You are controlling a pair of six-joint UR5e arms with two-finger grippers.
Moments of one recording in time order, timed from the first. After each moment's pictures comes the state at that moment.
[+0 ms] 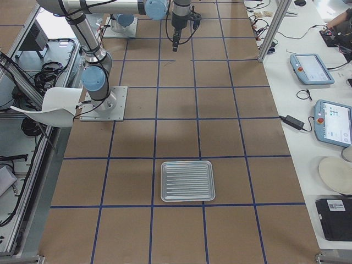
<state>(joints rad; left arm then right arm) -1.02 -1.94 -1.88 -0.90 1.72 0.57 1.56 -1.65 1.66 -1.47 -1.58 0.14</state>
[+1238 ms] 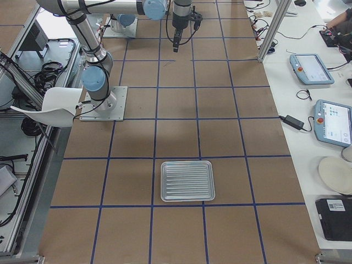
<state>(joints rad) -1.03 -1.90 -1.87 -0.95 1.72 0.61 1.54 -1.66 1.65 -1.47 -1.59 0.15</state>
